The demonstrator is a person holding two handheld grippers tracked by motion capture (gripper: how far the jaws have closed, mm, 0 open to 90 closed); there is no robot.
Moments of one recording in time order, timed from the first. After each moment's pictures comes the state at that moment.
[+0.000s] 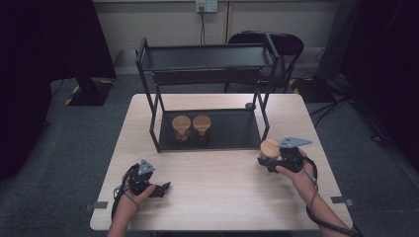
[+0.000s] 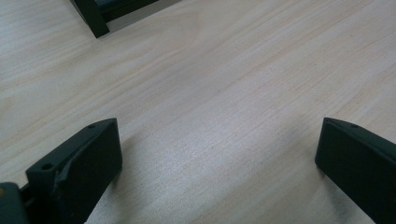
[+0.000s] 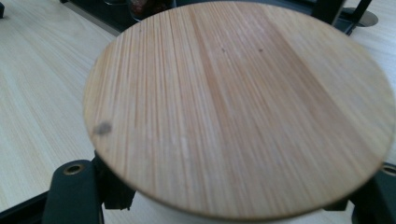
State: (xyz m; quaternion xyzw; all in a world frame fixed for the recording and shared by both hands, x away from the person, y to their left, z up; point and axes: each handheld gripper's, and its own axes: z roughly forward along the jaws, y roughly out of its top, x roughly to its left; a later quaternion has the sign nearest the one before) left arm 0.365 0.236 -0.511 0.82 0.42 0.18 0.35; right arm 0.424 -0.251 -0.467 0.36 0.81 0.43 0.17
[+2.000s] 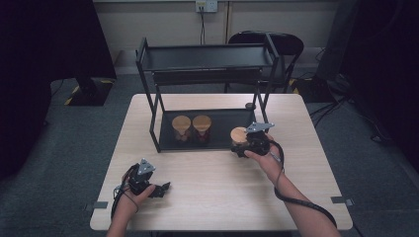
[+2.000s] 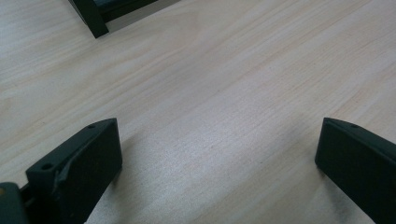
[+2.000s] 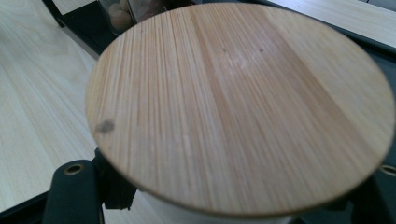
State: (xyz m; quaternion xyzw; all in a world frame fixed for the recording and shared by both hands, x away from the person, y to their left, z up) left arm 0.365 0.237 -0.511 0.82 0.42 0.18 0.35; right arm 0.480 -0.162 -0.464 0.34 0.83 0.42 0.16
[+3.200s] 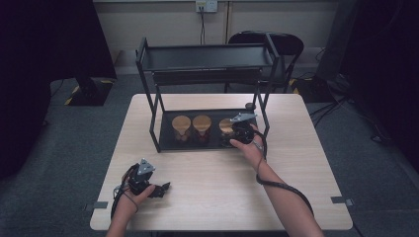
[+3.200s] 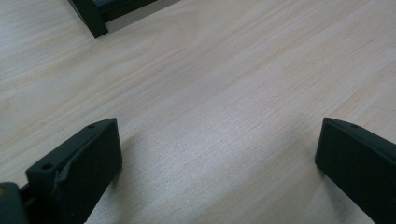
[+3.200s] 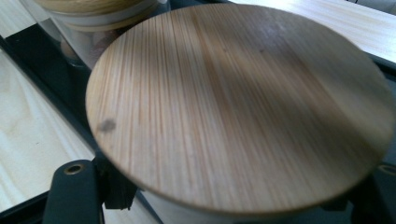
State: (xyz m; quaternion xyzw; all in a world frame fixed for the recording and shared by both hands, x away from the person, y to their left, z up) left arm 0.365 0.237 -0.511 0.82 0.42 0.18 0.35; right arm 0.531 -0.122 -0.478 0.36 0.82 0.41 0.17
